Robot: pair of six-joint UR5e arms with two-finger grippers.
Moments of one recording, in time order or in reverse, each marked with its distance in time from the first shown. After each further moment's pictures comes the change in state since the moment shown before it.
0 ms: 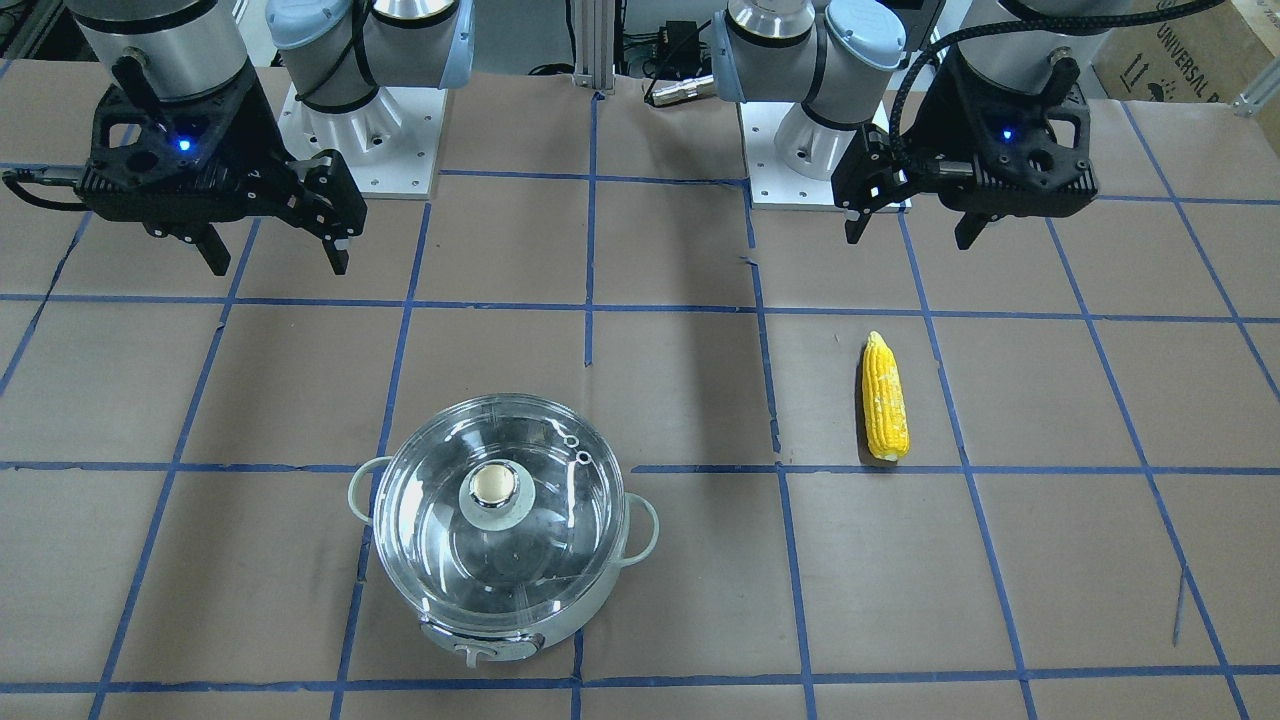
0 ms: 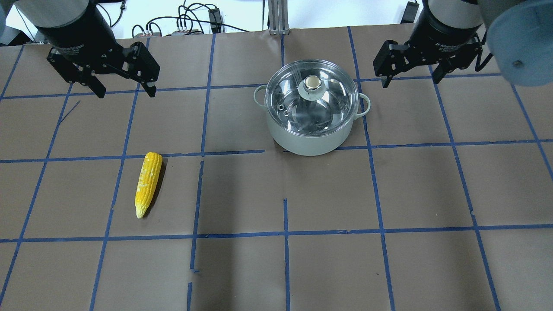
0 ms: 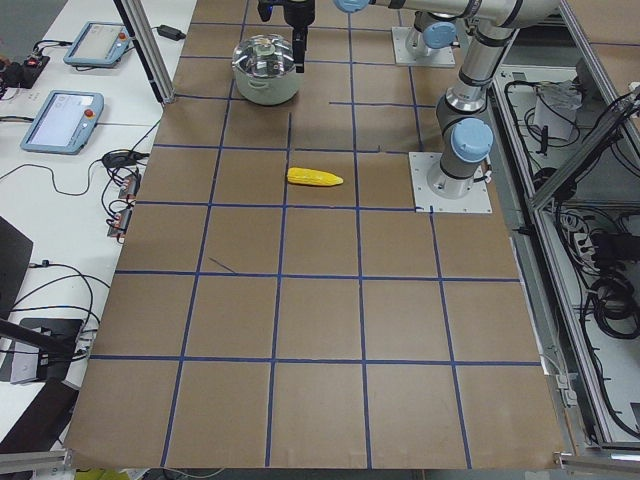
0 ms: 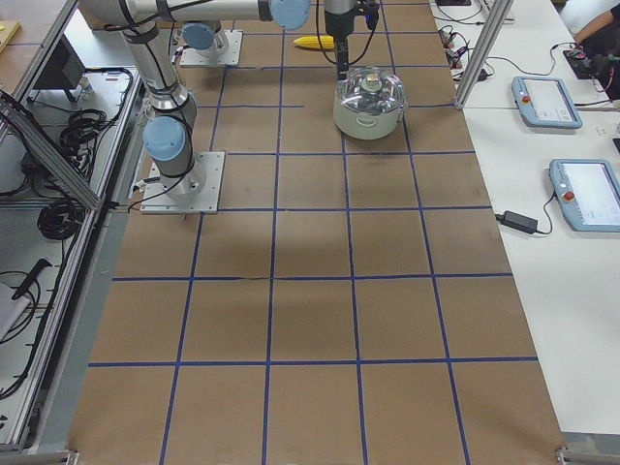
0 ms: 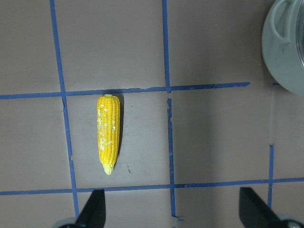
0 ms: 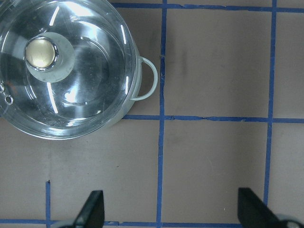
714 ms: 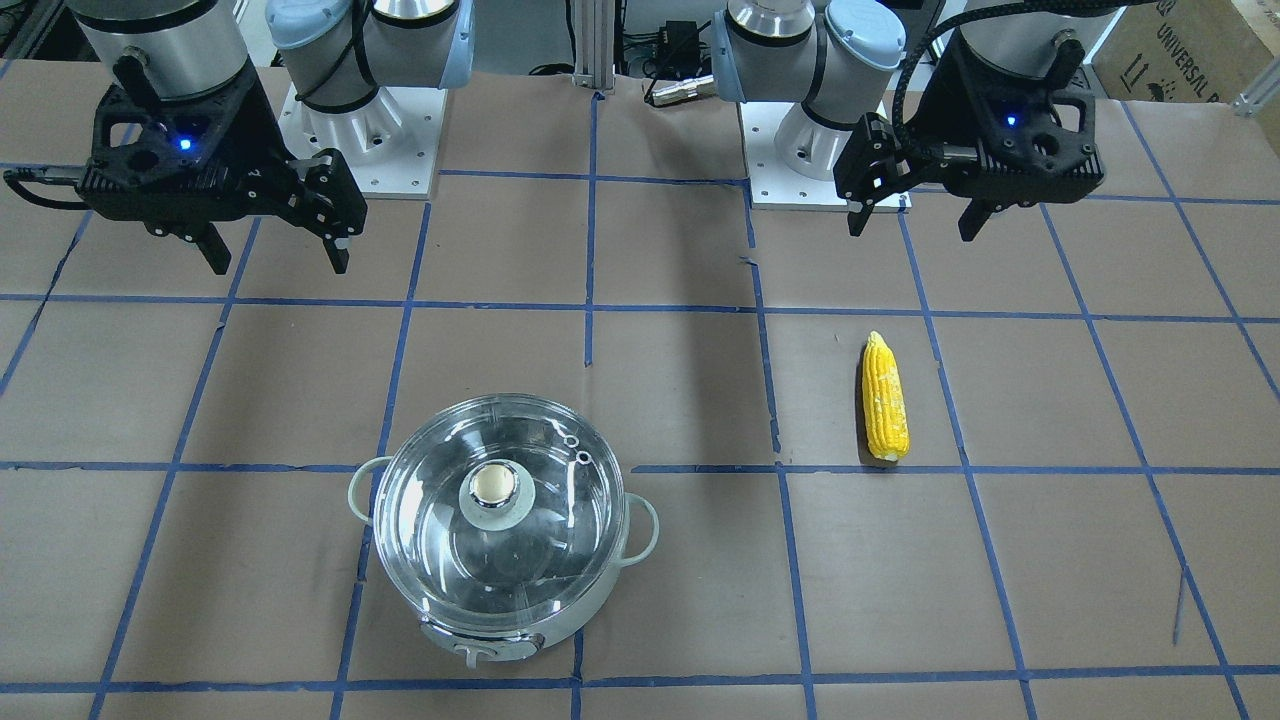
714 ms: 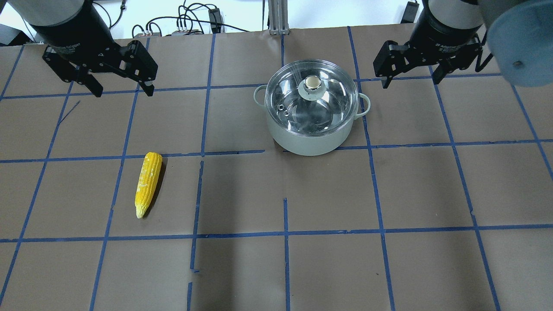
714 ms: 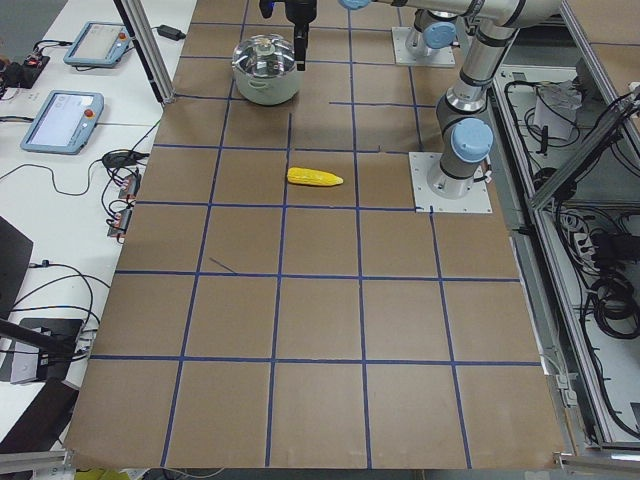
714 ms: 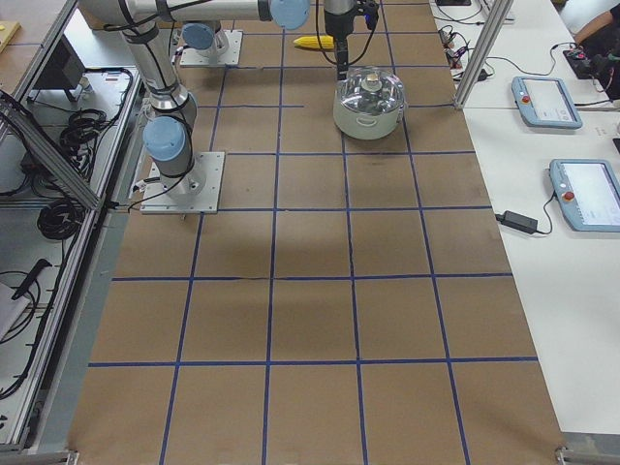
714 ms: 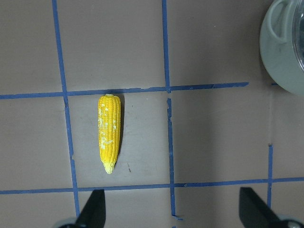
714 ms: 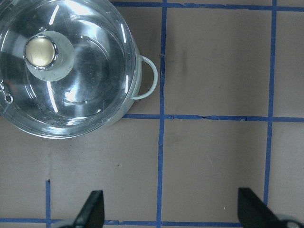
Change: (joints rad) left arm -0.001 0.011 0.004 -0.004 0.004 -0.003; right arm 0.000 -0.001 0.002 0.003 0.000 0.000
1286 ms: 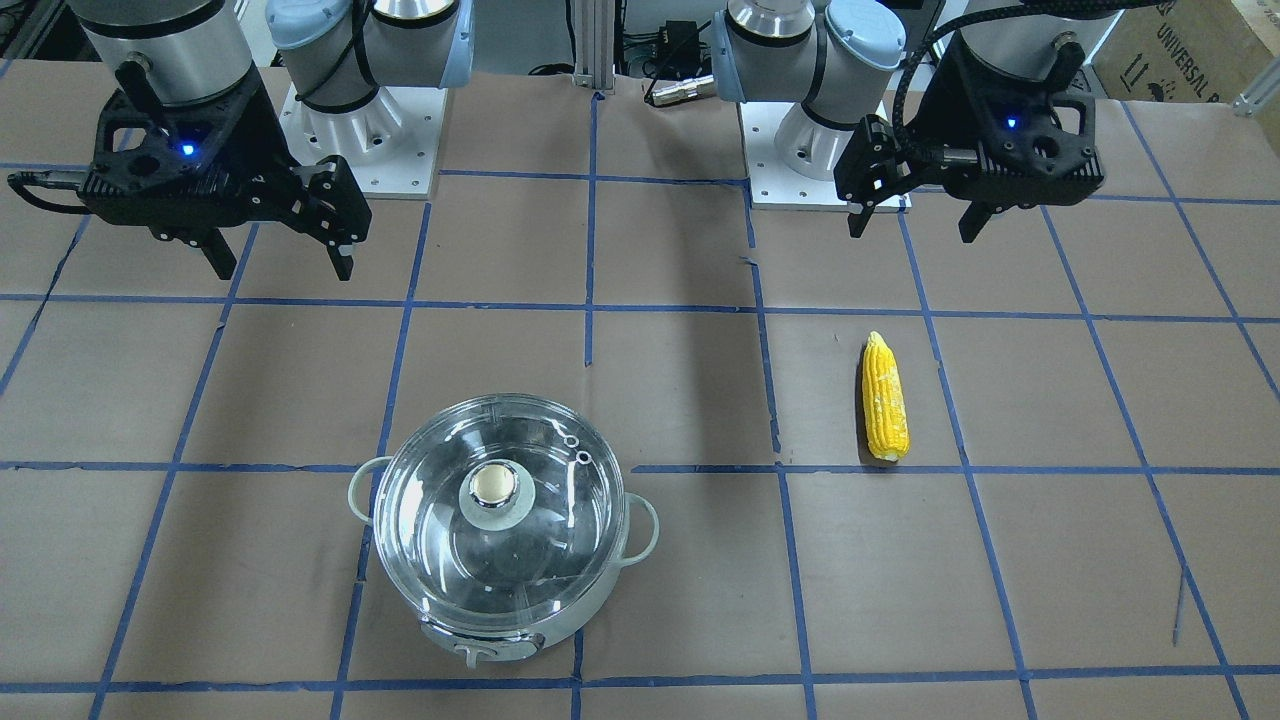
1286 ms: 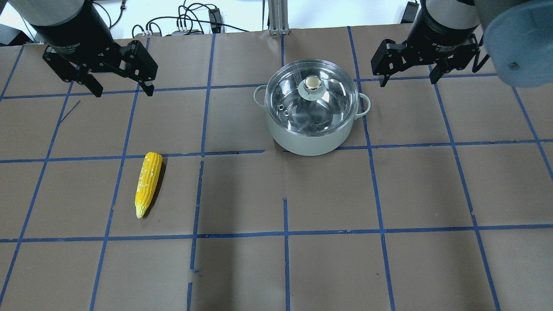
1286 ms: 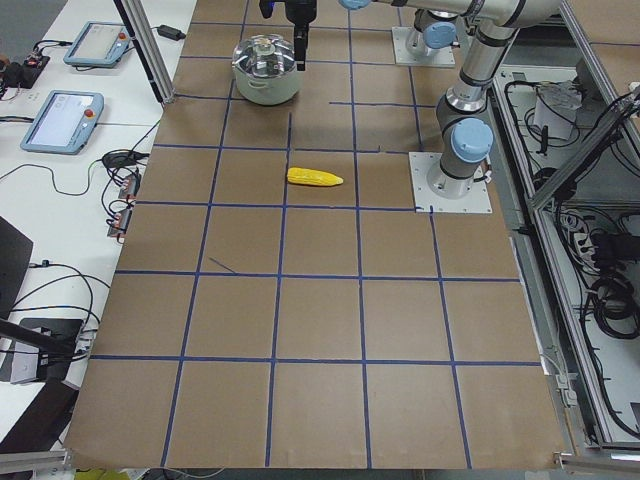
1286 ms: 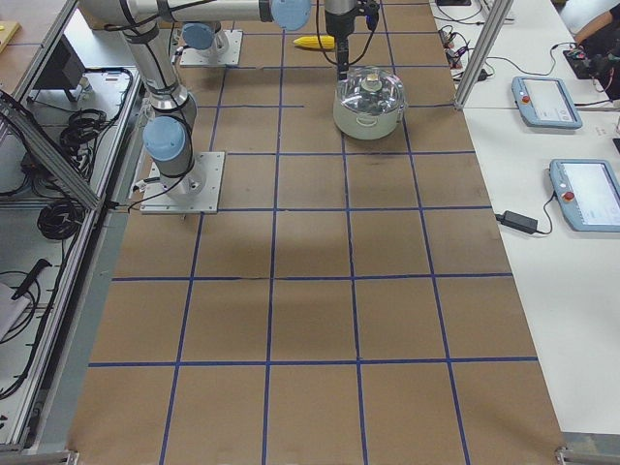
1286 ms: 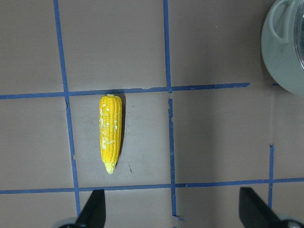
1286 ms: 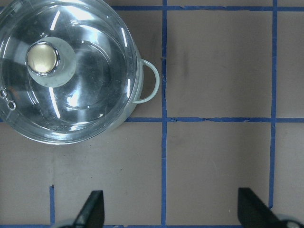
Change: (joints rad) left arm 0.001 -0.001 -0.003 0.001 0.001 0.000; right arm 0.012 0.014 0.000 -0.032 0.006 0.038
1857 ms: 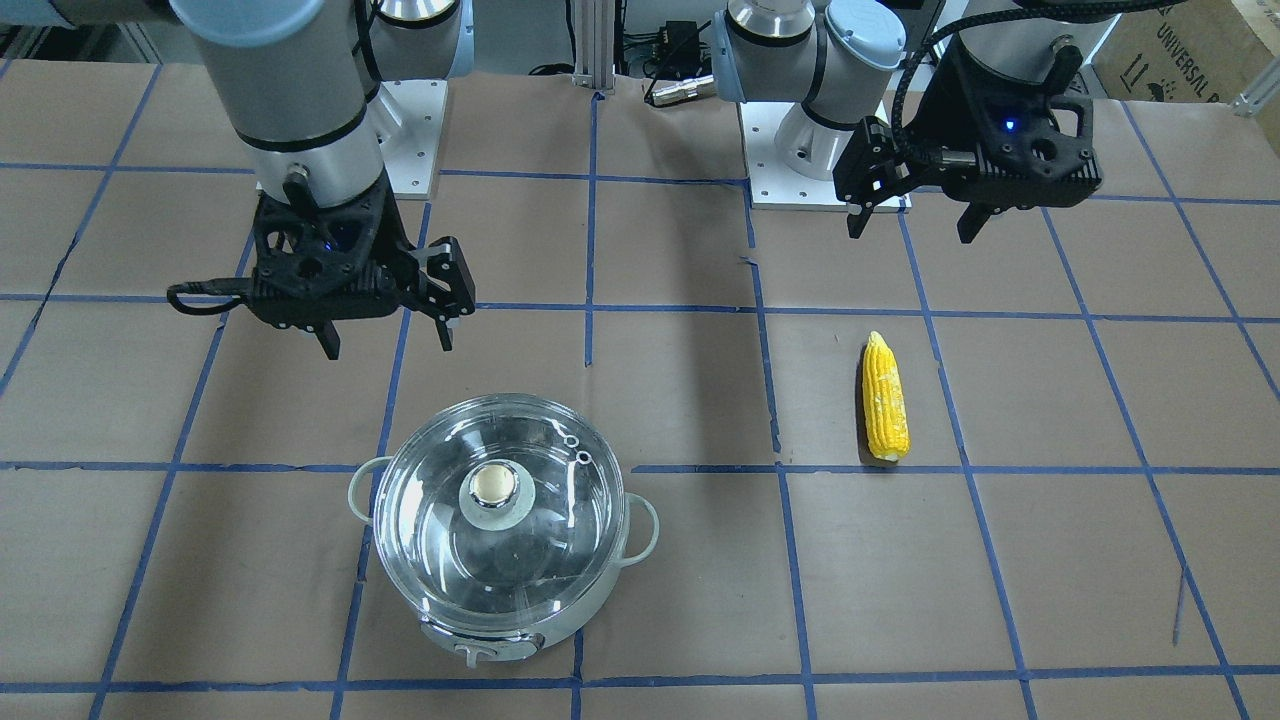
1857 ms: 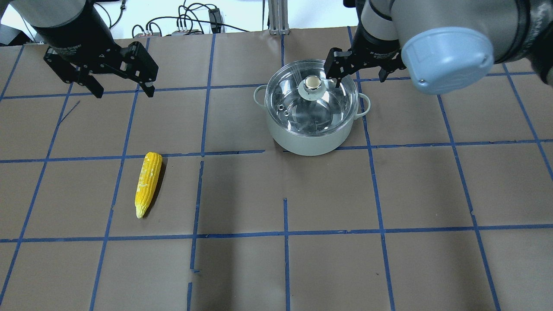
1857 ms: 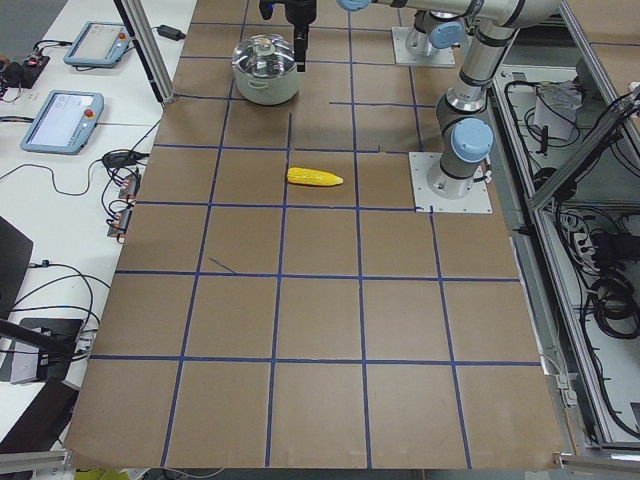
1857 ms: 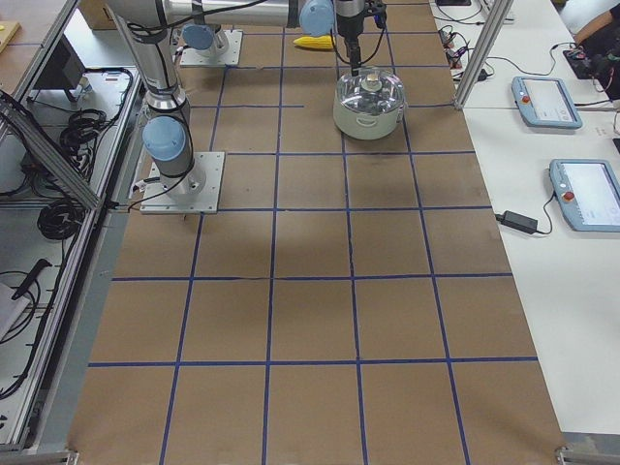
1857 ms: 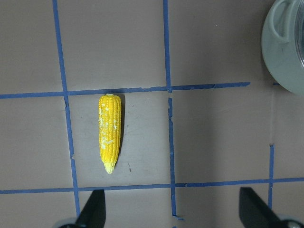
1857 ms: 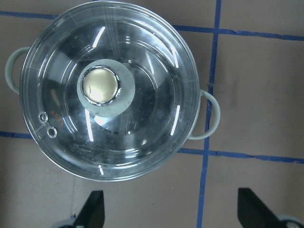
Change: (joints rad) left arm 0.000 0.000 -0.005 0.001 -0.001 0.000; right arm 0.138 0.148 -0.010 -0.166 -0.002 0.033
